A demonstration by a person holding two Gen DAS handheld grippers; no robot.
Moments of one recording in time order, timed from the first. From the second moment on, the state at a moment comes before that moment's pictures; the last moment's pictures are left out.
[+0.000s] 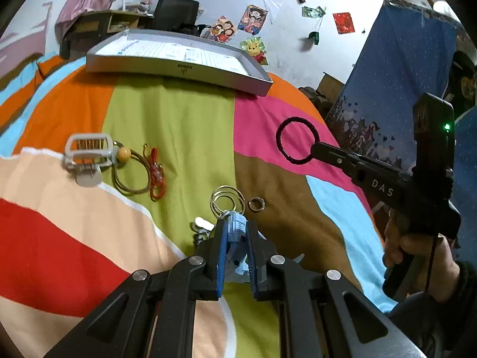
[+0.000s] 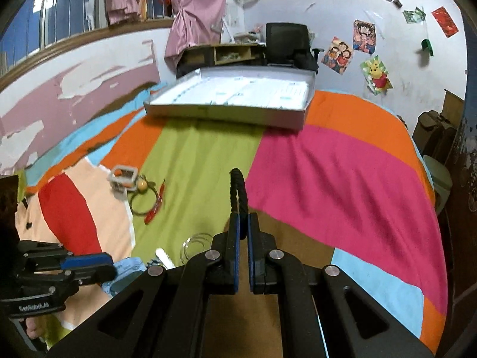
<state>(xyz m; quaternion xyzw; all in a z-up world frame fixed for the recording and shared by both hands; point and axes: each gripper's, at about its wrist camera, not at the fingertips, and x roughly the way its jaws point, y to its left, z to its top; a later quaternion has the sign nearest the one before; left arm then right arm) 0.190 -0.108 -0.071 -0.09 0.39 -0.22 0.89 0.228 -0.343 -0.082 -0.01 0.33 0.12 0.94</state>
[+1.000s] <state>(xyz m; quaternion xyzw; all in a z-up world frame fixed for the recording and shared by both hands) 0.195 -0.126 -0.108 0.00 0.47 -0.22 0.86 0.226 -0.337 -0.090 -0.01 0.34 0.14 0.93</state>
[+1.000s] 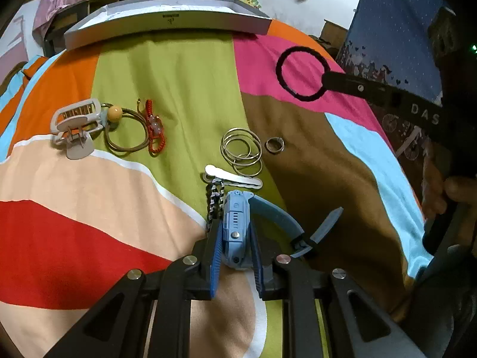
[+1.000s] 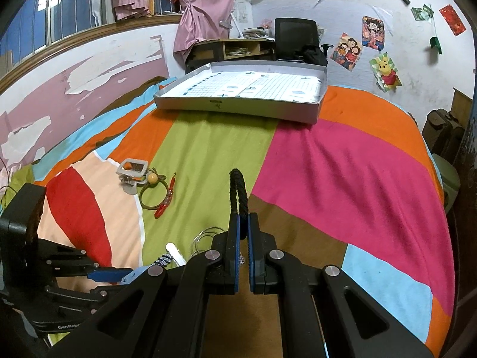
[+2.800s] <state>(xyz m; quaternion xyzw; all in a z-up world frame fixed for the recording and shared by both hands) 0.363 -0.055 0.023 -0.09 0.22 -0.05 0.97 0.389 -0.329 -0.055 0.09 0.23 0.02 0.97</state>
